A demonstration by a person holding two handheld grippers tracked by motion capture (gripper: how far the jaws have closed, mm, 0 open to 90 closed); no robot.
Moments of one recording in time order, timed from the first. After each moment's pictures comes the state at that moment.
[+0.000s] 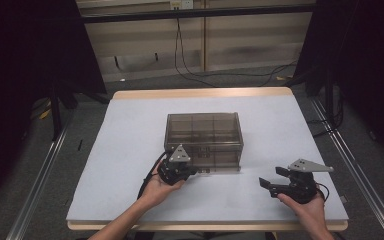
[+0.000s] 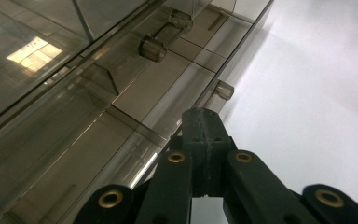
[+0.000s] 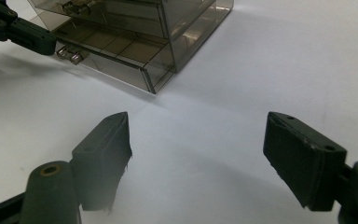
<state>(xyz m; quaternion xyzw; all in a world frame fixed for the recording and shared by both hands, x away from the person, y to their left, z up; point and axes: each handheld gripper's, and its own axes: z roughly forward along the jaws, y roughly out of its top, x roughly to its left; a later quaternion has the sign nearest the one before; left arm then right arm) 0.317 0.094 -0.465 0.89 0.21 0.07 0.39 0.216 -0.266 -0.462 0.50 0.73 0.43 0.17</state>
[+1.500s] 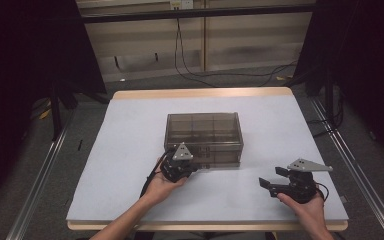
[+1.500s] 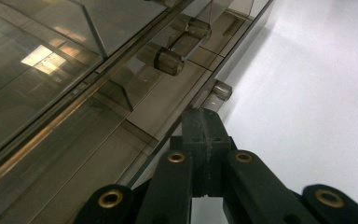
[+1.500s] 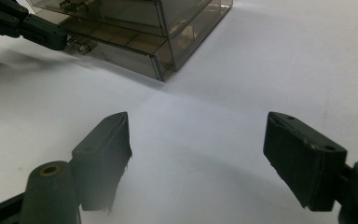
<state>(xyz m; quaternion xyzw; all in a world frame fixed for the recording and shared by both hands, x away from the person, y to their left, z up) 0.324 0.087 -0.470 0.89 0.22 0.09 0.39 0.217 -0.266 -0.463 0.50 0.73 0.43 0.17</state>
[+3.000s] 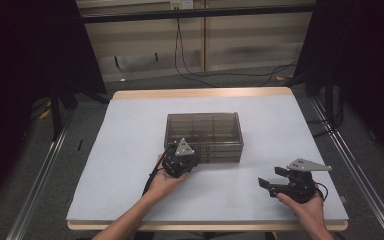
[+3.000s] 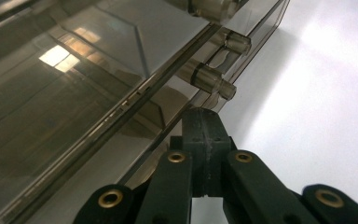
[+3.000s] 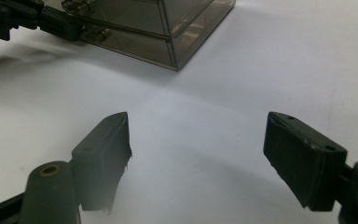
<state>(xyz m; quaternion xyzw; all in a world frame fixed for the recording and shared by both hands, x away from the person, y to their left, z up) 0.335 0.082 -0.471 0.88 0.24 0.11 0.38 0.218 -0.264 -0.464 0.50 0.73 0.43 0.17</state>
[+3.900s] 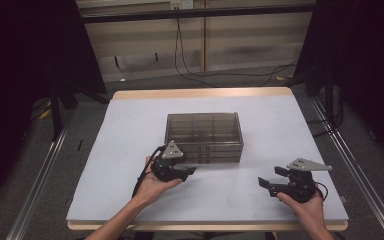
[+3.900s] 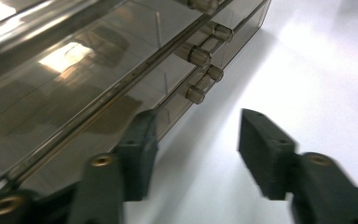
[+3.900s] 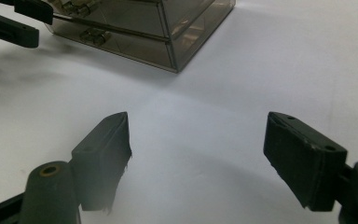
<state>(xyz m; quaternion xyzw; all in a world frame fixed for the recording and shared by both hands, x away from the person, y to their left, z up) 0.318 0.114 -0.455 0.87 0.25 0.09 0.40 0.219 -0.265 -0.464 0.50 0.73 0.43 0.17</state>
